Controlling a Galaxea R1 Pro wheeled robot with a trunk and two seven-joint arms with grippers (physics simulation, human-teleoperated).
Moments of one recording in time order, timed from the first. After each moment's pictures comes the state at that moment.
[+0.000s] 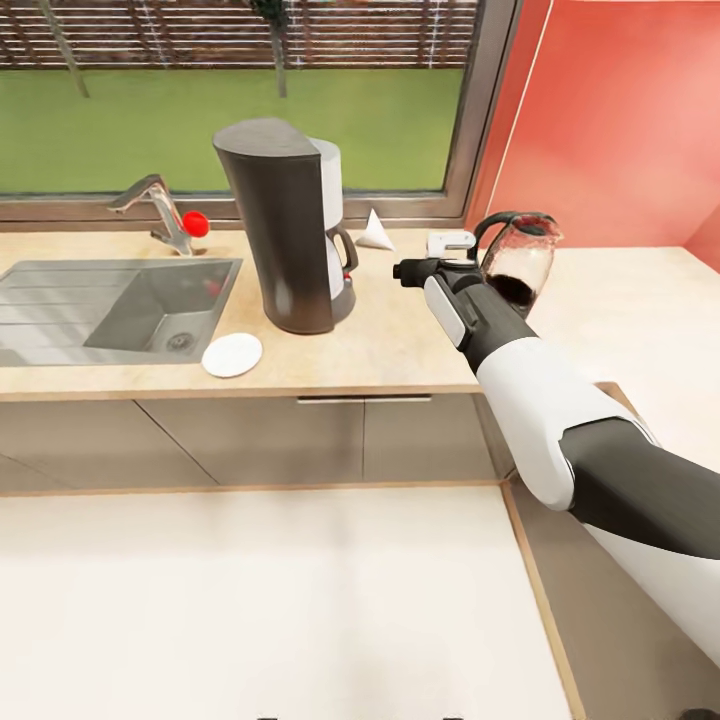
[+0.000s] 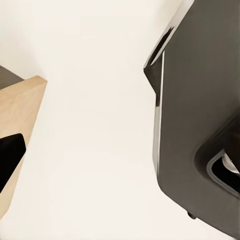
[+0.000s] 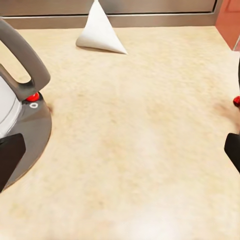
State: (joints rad) left arm 0.06 0.00 0.09 -0.08 0.48 -0.38 0.01; right arm -1.55 0.17 0.16 -0.51 -0.17 0.40 -0.21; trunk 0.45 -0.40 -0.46
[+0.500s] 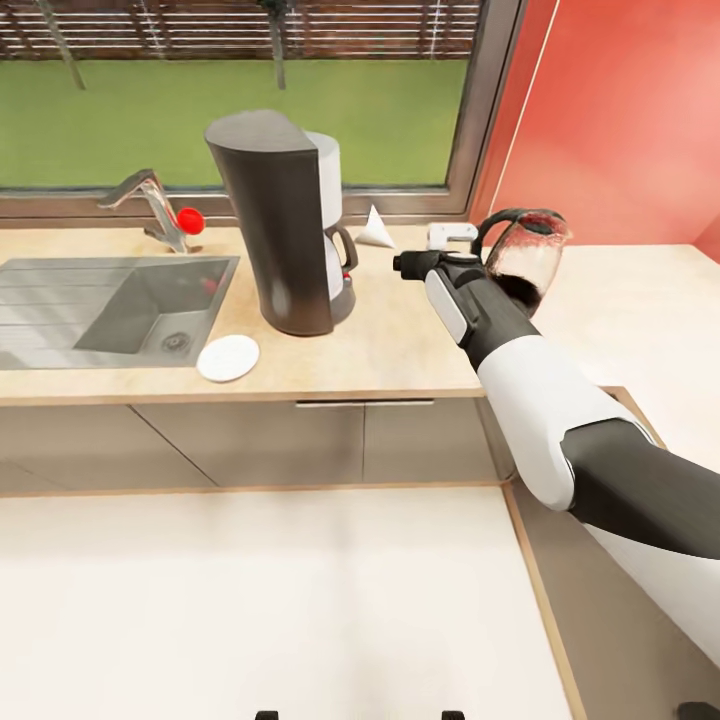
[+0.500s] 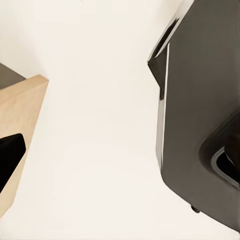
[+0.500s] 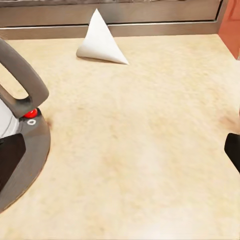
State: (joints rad) left arm 0.06 0.01 0.09 -0.07 0.48 -0.37 0.01; right arm -1.55 0.17 0.16 -0.55 -0.17 0.40 -0.21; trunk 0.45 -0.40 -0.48
